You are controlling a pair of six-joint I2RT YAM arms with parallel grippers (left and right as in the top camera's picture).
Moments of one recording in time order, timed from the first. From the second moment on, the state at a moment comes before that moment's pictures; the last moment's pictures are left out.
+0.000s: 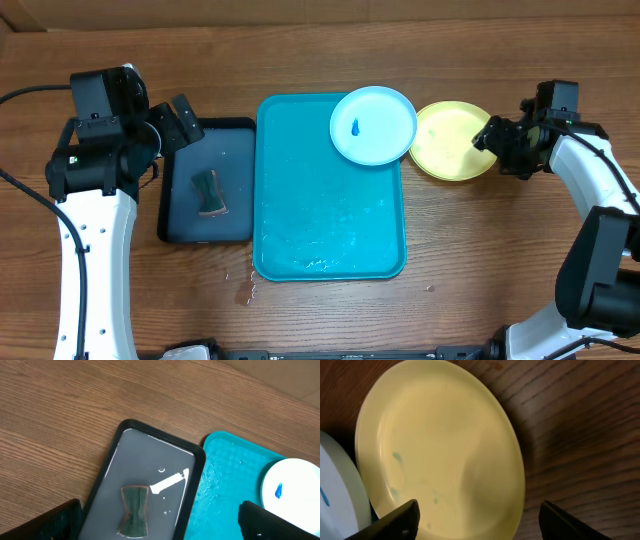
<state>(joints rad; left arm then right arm) 0.13 1.38 1.39 -0.89 0.03 -0.31 -0.18 1.79 1.20 -0.62 -0.24 0.41</state>
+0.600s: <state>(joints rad) 0.13 1.38 1.39 -0.89 0.03 -0.31 -0.07 1.79 1.16 -0.60 -0.16 0.45</state>
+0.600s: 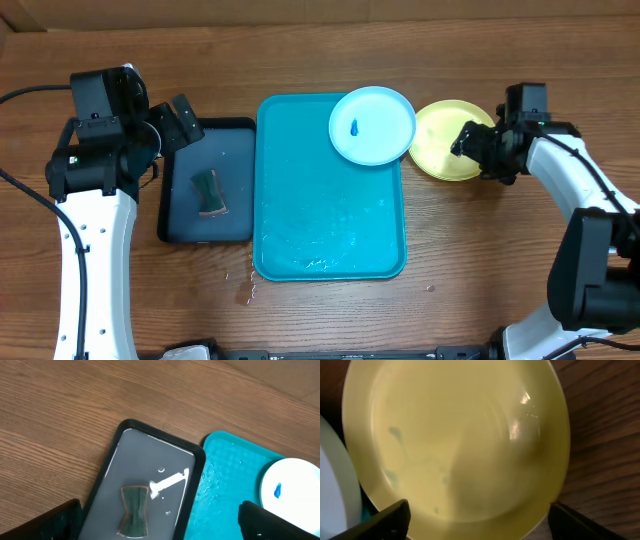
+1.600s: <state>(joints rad) 0.13 1.38 1.39 -0.89 0.03 -0.31 0.13 1.80 1.38 -0.52 -0.18 0.34</state>
